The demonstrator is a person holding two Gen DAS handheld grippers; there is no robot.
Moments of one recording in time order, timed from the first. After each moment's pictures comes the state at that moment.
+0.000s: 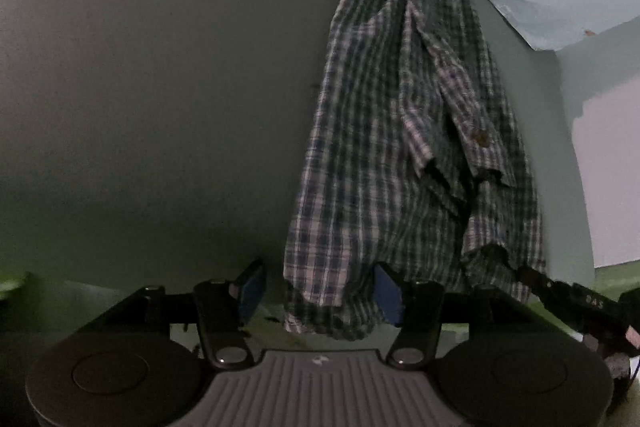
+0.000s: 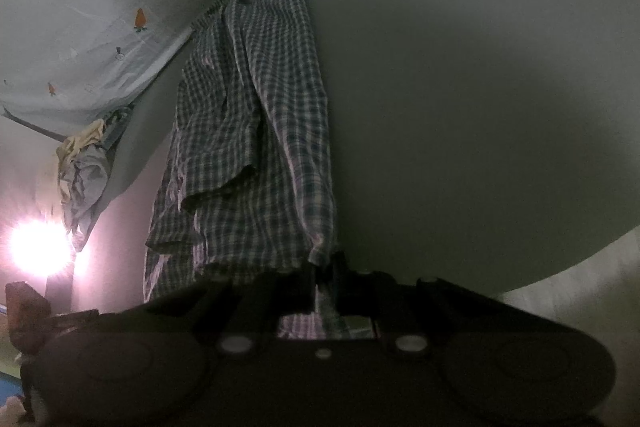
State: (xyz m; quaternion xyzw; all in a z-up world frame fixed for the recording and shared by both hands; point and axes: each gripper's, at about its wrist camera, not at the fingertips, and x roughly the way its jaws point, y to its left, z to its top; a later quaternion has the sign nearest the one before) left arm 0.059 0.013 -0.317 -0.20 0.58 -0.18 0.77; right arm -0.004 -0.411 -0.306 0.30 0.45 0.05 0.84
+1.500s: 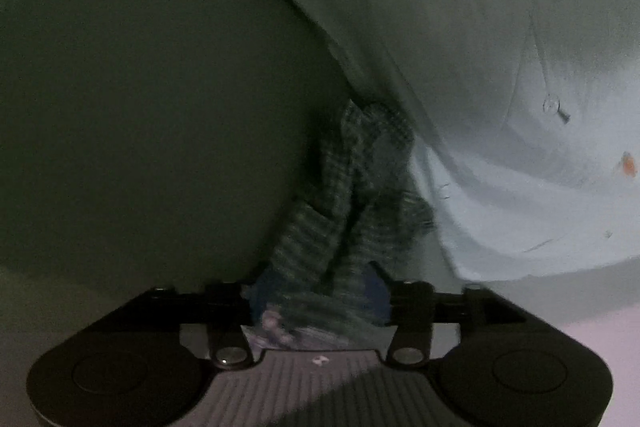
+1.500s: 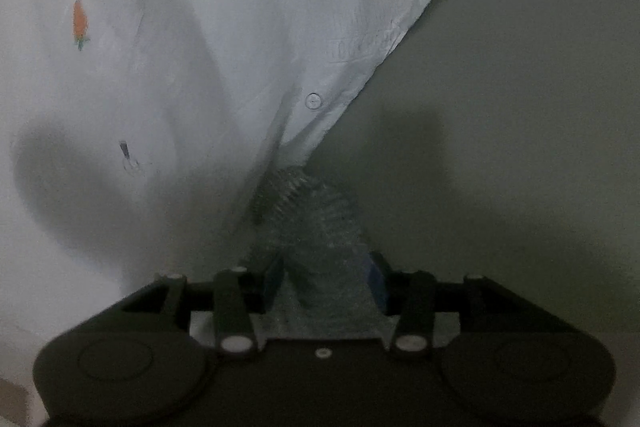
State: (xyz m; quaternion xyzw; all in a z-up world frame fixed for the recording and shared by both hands) left arm 0.367 0.004 -0.240 -0.38 0.47 -0.15 0.78; right arm 0.257 -0.478 -0.222 0.45 0.28 -0.02 0.85
